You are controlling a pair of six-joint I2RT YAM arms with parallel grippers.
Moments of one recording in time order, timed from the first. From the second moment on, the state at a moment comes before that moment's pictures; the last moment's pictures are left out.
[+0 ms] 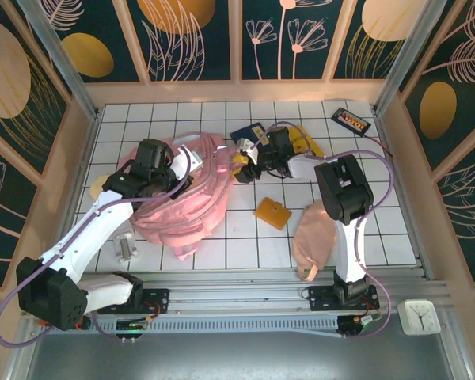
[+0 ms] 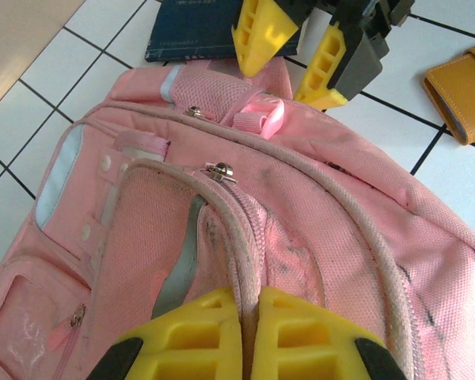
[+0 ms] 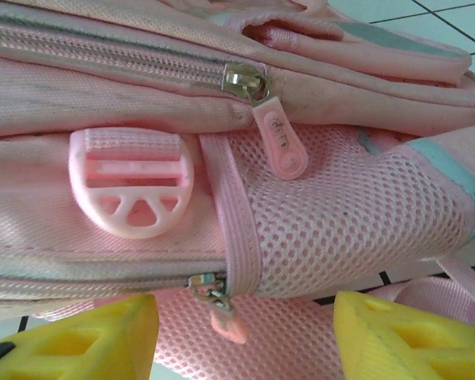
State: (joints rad) left arm -0.41 1.22 1.04 -0.58 0.17 0.49; right arm 0.43 2.12 1.33 0.09 -0.92 -0.55
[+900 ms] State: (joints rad) left arm -0.39 1.21 1.09 -0.61 0.17 0.50; right arm 0.45 2.16 1.42 -0.03 -0.96 -0.55
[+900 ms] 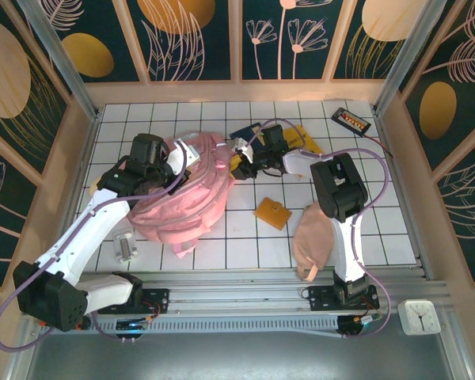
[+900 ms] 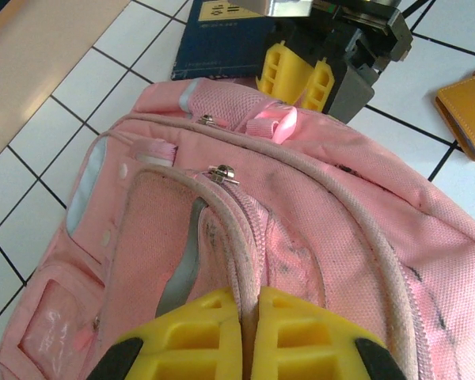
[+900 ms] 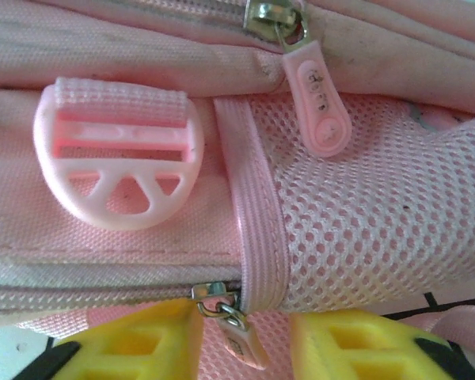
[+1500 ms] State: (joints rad) left arm -0.39 1.19 1.09 -0.61 0.15 0.52; right arm 0.45 2.13 1.36 -0.05 -0.94 -0.57
